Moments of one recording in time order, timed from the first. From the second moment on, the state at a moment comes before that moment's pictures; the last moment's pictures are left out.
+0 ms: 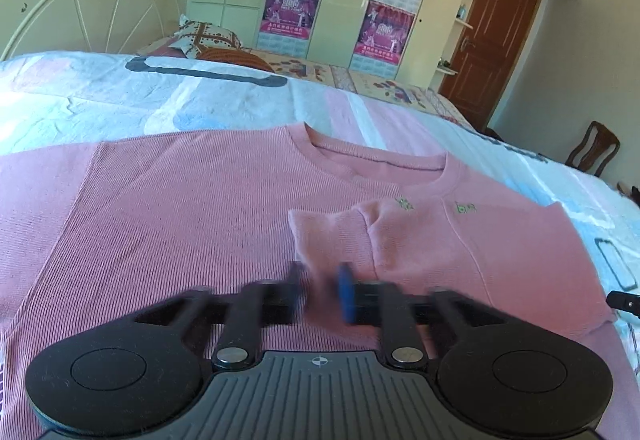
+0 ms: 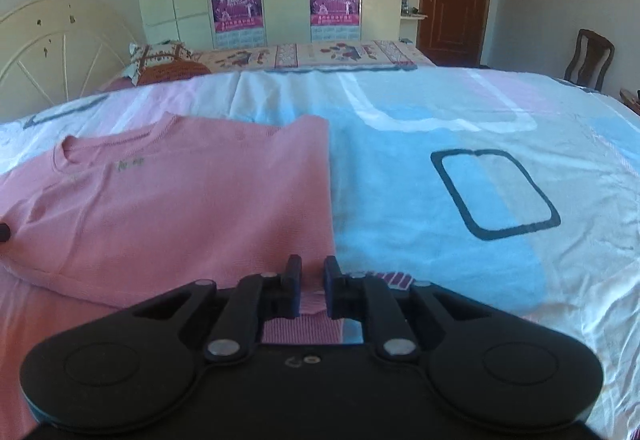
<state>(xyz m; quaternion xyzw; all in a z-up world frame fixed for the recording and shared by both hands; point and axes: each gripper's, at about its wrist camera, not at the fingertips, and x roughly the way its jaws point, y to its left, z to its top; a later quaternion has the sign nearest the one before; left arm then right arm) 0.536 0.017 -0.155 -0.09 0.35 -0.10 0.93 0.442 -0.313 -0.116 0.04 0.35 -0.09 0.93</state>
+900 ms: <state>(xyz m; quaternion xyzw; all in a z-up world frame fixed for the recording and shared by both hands) 0.577 -0.029 -0.141 -0.01 0.33 -0.11 0.94 0.583 -0.351 -0.137 0.02 0.36 -0.06 0.93</state>
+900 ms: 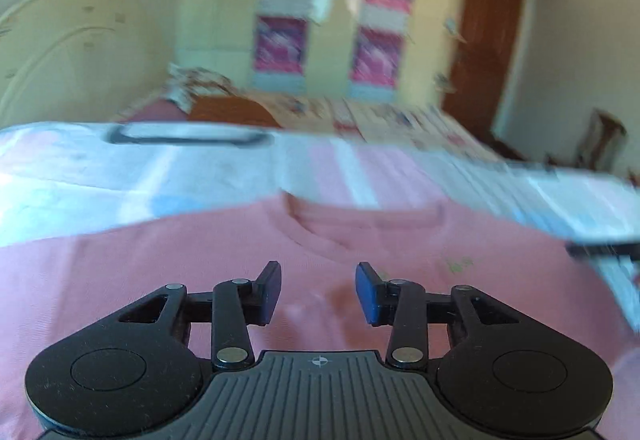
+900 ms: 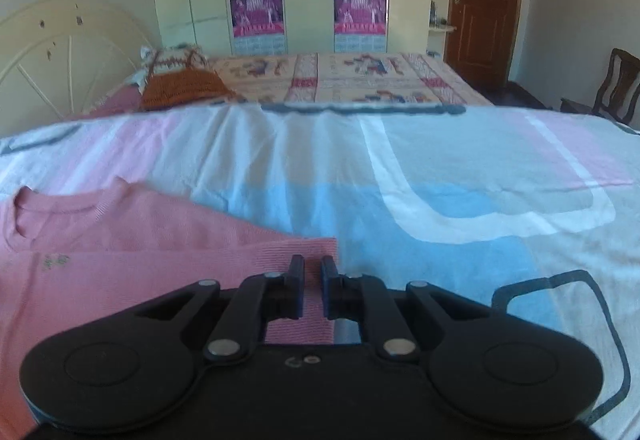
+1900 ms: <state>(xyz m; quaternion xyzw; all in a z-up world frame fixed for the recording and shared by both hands) 0.498 -0.066 -0.147 0.00 0.36 -0.12 0.92 0.440 -0.288 -0.110 -0.02 0.37 -0.04 0.93</state>
